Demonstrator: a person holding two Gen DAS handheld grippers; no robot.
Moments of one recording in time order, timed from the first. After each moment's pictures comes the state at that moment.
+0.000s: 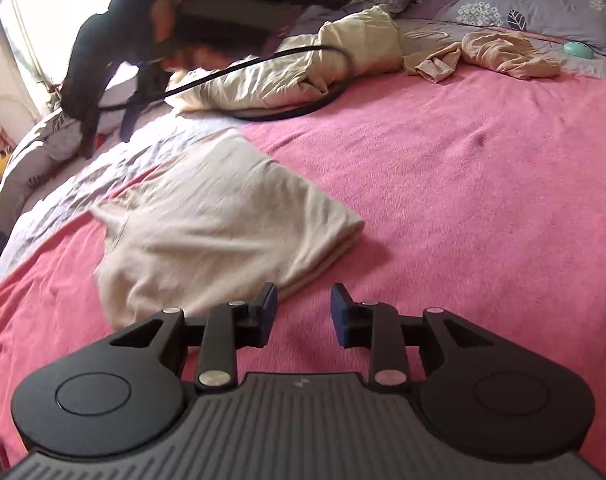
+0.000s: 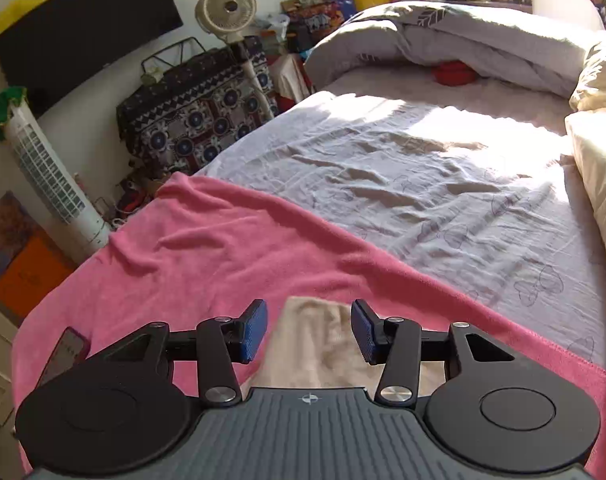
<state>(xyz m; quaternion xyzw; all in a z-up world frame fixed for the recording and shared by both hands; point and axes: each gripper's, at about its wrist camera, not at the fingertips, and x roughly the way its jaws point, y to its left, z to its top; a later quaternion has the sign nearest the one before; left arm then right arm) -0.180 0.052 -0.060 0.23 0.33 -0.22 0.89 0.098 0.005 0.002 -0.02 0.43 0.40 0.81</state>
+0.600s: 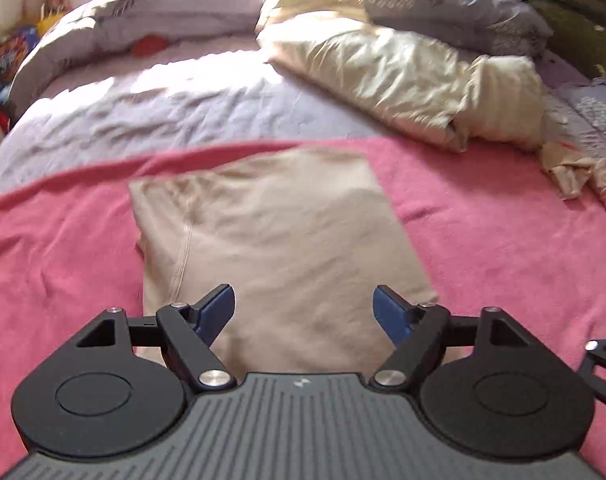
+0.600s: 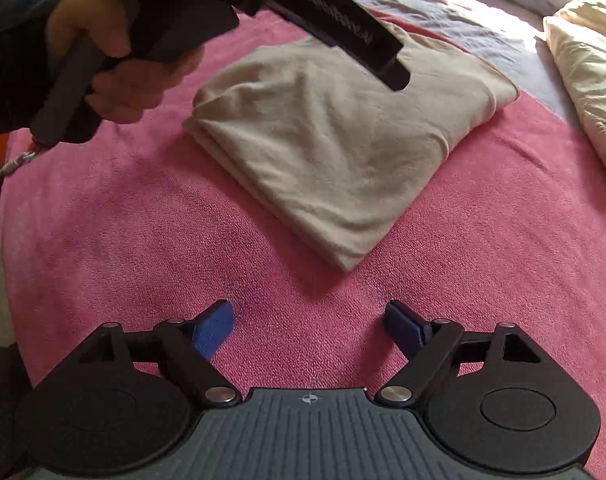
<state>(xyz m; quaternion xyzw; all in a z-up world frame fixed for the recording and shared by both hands) -0.008 0.093 -0.046 0.03 0.45 -0.12 0.89 -0.110 -0.072 -0.058 -0.16 0.51 0.34 0.78</state>
